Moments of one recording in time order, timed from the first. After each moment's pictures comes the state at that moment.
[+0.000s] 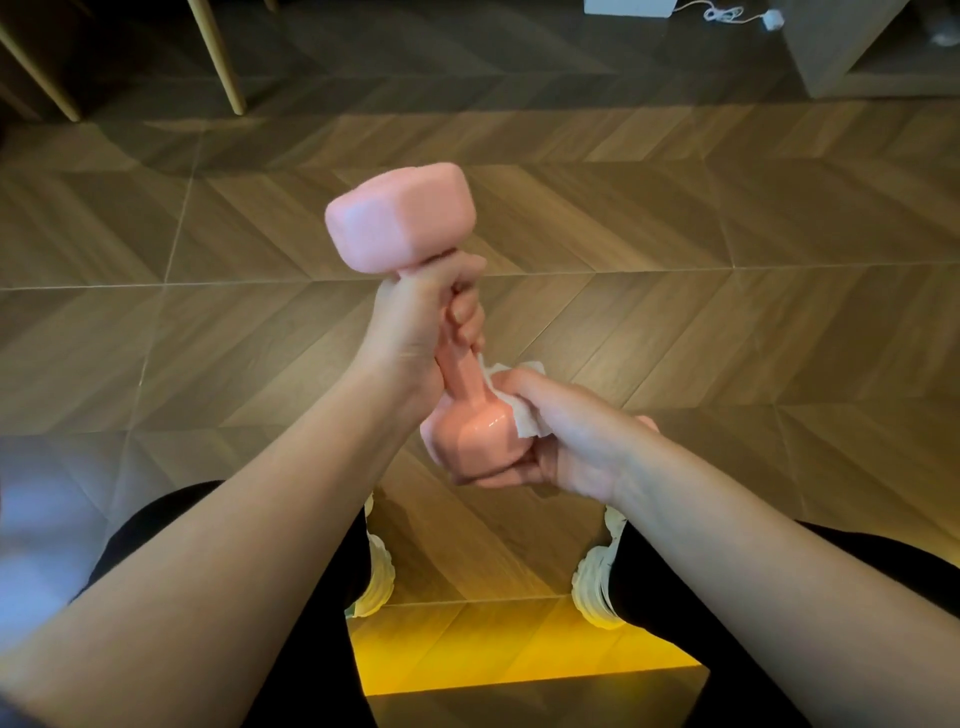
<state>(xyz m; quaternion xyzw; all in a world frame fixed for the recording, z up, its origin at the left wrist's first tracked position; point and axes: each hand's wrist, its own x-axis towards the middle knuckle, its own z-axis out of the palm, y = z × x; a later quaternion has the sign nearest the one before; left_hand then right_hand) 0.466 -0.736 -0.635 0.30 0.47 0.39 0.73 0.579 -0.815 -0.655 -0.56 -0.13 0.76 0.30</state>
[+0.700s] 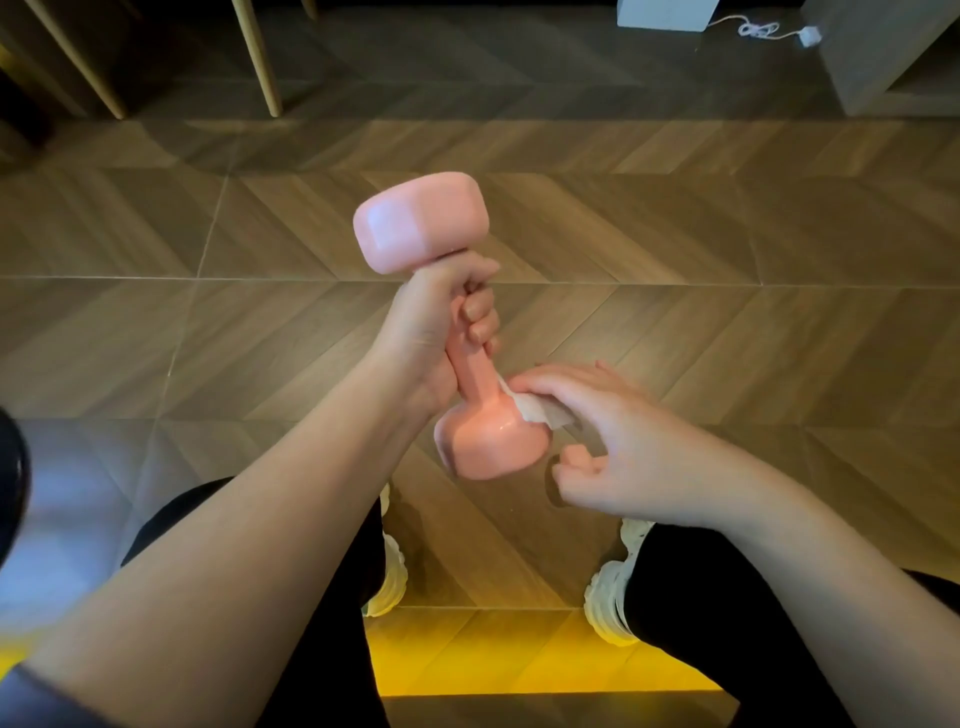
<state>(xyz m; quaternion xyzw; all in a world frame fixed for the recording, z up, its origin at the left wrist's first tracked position) 0.450 -0.725 -0.634 0.27 0.47 0.36 0.76 0.611 -0.826 -0.645 -0.54 -0.73 0.39 0.12</state>
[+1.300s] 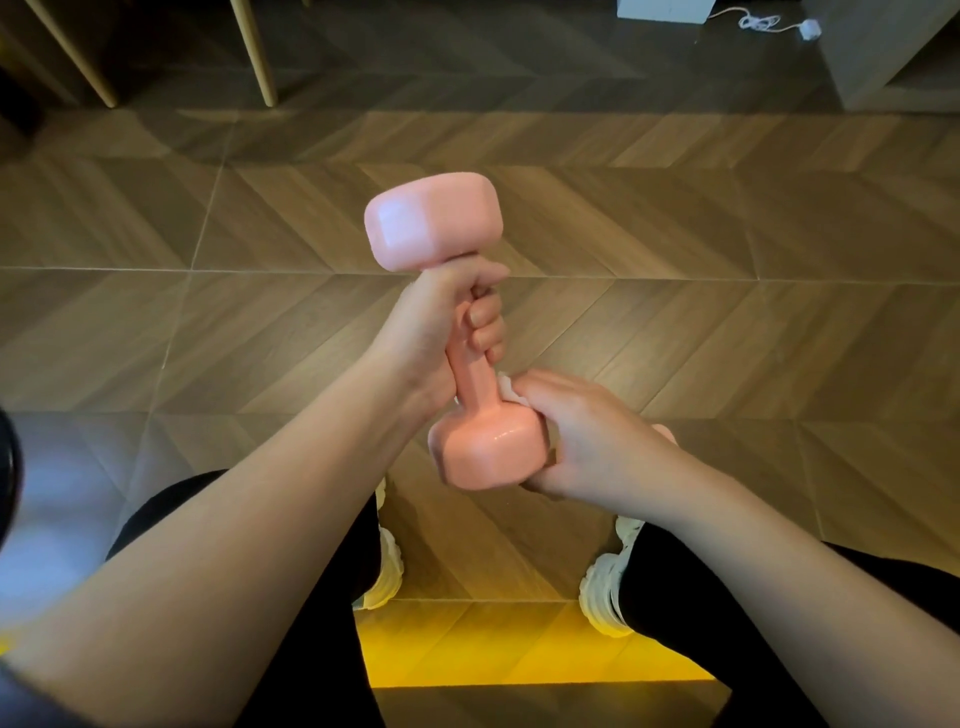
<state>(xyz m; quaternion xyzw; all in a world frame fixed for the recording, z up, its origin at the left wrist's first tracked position) 0.449 -0.733 -0.632 0.28 0.46 0.33 0.78 0.590 -0.819 -0.661 -0.51 -0.77 0.33 0.19</state>
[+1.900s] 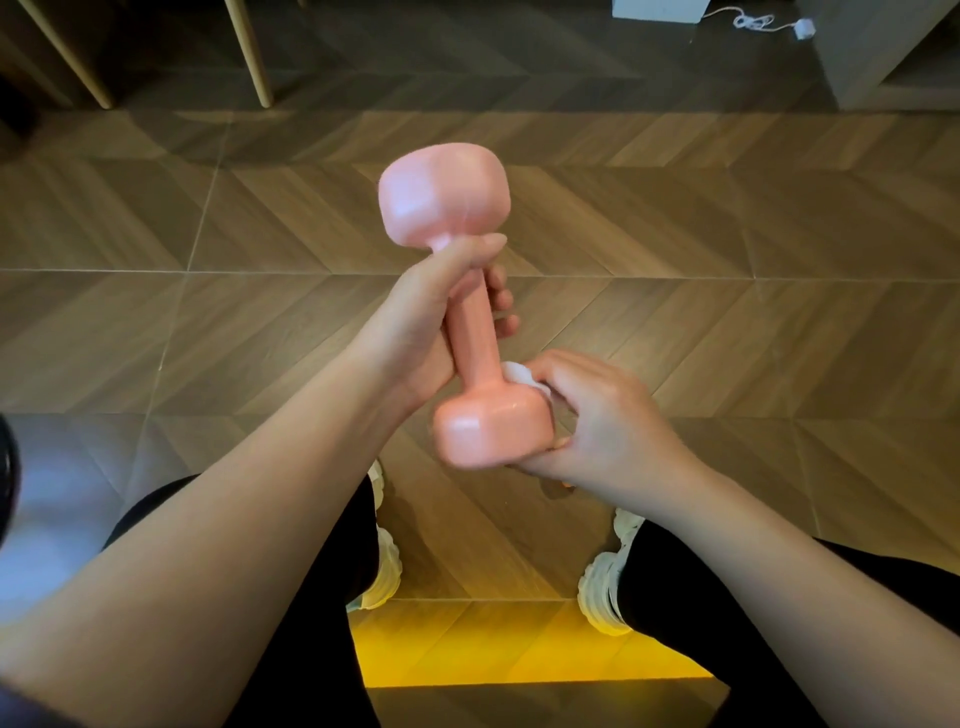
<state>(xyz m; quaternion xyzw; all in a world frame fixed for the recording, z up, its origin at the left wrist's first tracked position) 0.446 -0.731 -0.631 0.32 0.41 0.35 0.78 0.594 -0.826 -0.659 -0.55 -0.74 0.24 0.30</state>
